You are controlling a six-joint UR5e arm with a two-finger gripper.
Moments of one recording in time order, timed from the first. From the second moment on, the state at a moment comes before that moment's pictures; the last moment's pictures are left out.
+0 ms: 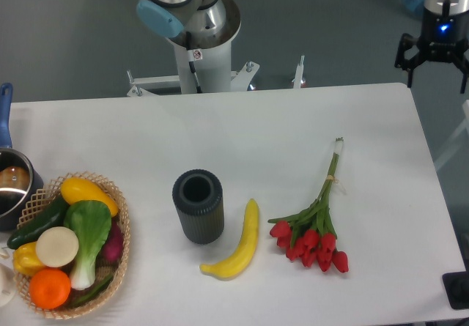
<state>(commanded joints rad) 3.11 -1.76 -1.62 -1.01 1.35 1.47</state>
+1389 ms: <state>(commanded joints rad) 3.00 -1.93 -1.67 -0.87 1.24 1.25</state>
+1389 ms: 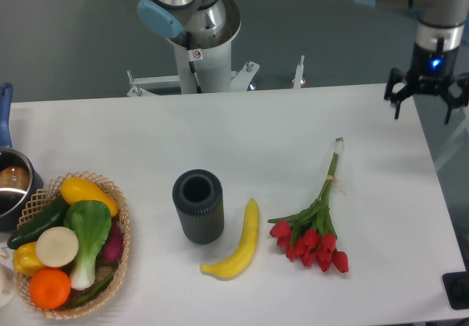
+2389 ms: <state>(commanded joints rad) 2.85 -2.04 -1.71 -0.87 1.24 1.17</state>
